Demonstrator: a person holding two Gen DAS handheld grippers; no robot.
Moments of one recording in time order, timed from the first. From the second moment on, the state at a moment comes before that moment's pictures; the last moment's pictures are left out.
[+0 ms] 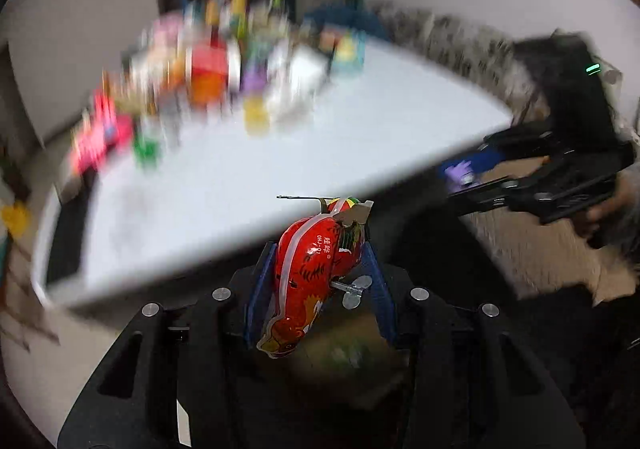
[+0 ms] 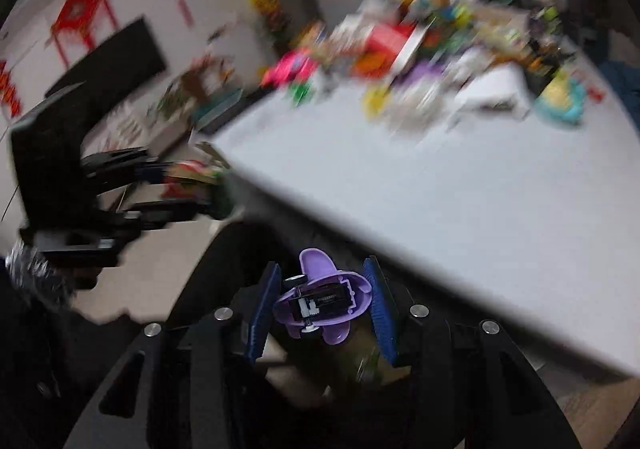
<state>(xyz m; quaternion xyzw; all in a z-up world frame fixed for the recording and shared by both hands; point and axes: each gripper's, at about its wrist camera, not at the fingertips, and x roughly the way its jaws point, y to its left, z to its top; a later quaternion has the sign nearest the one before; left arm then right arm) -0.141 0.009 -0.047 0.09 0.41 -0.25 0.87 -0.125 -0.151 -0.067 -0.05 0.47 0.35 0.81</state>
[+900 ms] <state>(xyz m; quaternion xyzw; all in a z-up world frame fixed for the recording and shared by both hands) -0.100 0.030 -0.053 -0.01 0.40 -0.25 0.88 0.069 -0.141 -0.021 -0.01 0.42 0.23 0.88</state>
